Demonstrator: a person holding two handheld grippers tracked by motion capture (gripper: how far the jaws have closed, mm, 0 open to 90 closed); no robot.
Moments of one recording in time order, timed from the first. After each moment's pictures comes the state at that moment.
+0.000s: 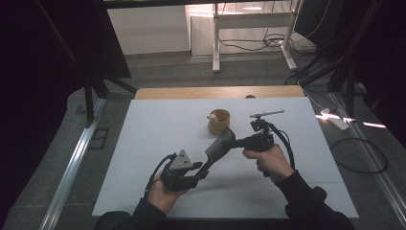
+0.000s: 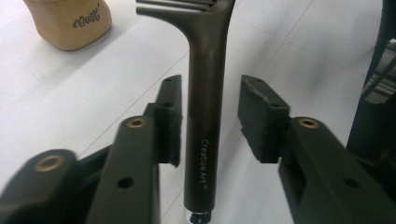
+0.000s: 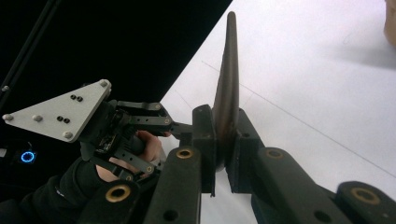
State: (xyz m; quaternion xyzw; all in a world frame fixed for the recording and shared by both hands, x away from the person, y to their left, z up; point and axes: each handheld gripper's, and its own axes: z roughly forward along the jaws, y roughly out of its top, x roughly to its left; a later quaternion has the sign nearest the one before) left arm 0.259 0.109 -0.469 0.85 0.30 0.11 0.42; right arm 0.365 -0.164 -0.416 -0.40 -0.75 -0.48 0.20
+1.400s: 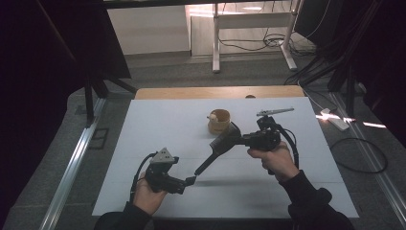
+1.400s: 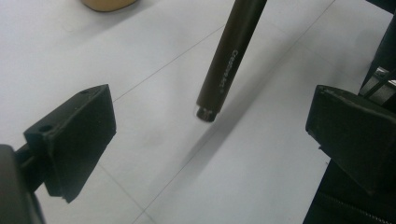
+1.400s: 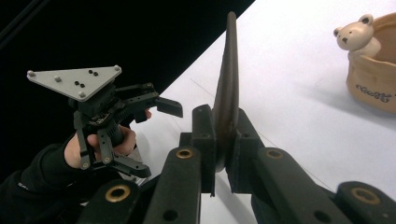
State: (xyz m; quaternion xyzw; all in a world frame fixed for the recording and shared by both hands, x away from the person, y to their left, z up) left arm 0.258 0.154 -0.470 0.83 0.36 0.06 0.43; right arm 0.356 -0.175 -0.398 -0.35 -0.77 -0.52 0.12
